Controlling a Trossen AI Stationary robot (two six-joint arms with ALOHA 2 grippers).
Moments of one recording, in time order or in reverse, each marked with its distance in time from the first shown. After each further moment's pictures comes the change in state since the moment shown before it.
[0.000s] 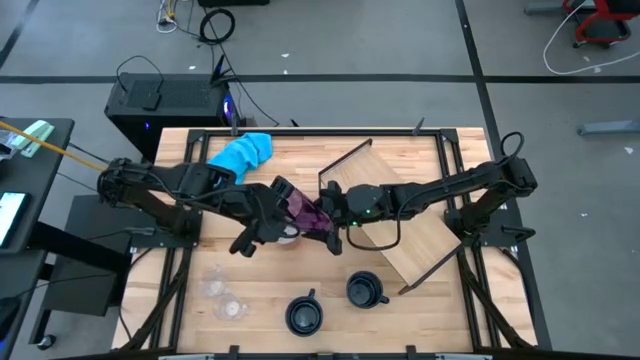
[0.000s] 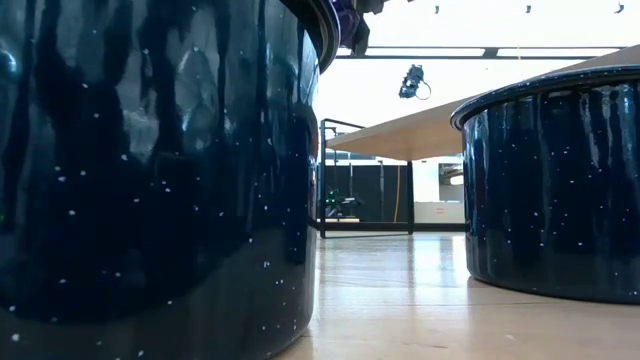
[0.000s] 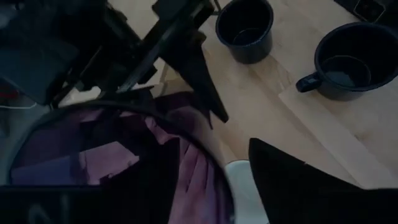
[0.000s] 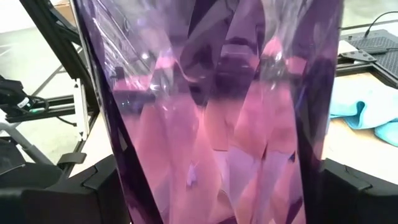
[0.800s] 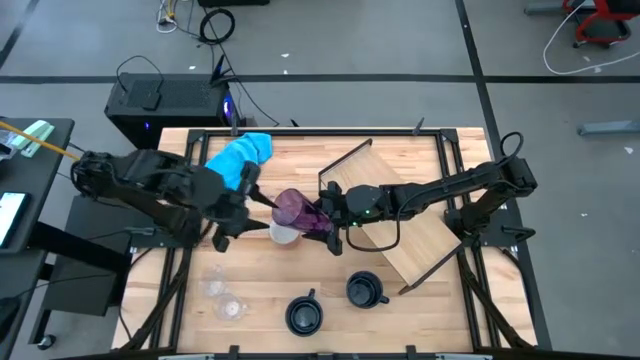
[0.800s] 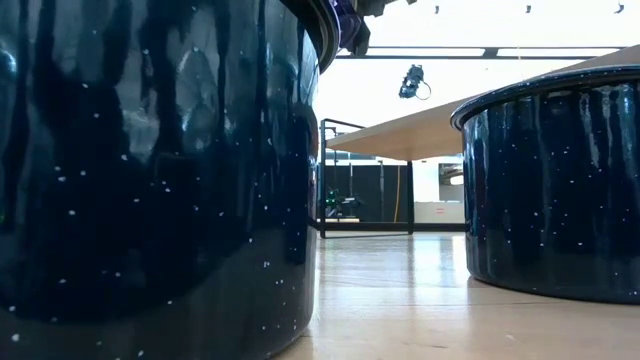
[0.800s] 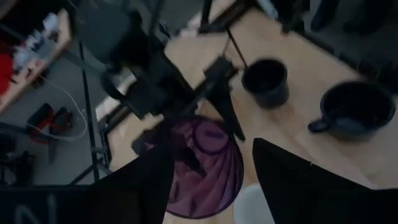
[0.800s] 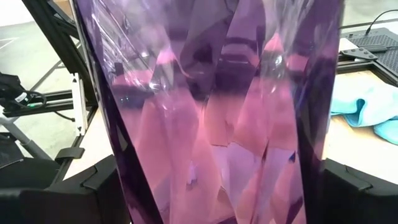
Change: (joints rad) left arm -0.084 -0.198 0.001 0.080 -0.068 -0.031; right arm 0.000 0.003 -0.003 -0.011 -0.002 -0.013
